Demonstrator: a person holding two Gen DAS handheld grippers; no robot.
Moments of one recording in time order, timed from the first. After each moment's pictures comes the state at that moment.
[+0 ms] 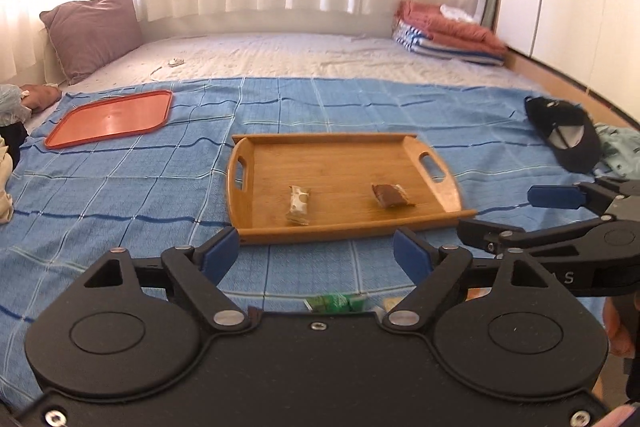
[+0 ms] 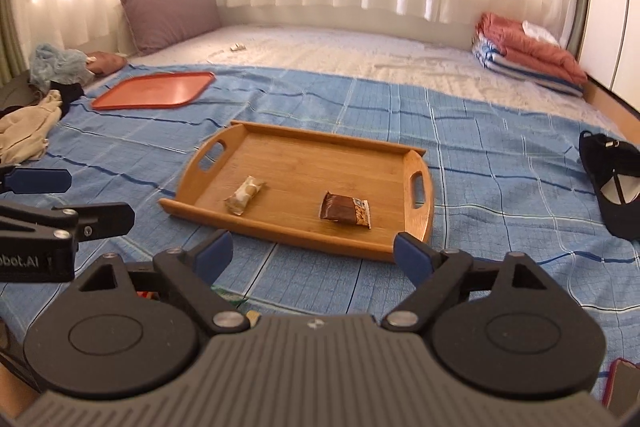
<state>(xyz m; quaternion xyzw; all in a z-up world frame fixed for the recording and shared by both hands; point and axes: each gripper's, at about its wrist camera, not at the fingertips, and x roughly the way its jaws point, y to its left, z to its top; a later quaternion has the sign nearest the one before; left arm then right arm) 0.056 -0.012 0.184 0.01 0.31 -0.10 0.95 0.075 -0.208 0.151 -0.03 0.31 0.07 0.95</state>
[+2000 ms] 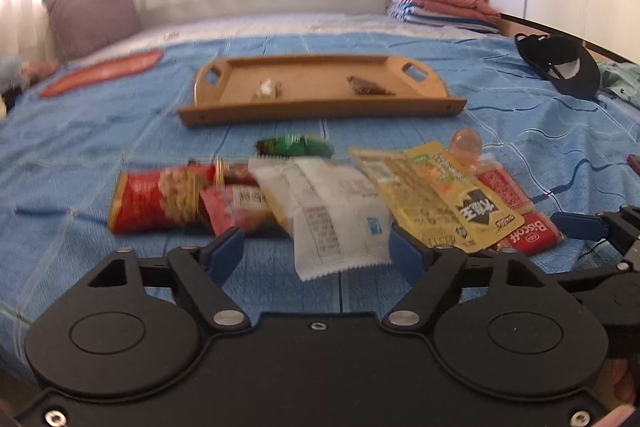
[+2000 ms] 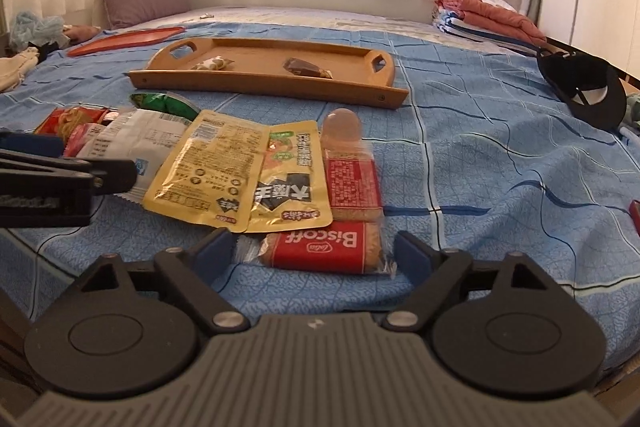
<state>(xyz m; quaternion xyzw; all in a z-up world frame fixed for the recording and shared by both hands) -0.015 -0.055 0.020 0.02 0.31 -0.09 0.95 -0.036 -0.229 -0.011 -0.03 0.30 0.01 0.95</state>
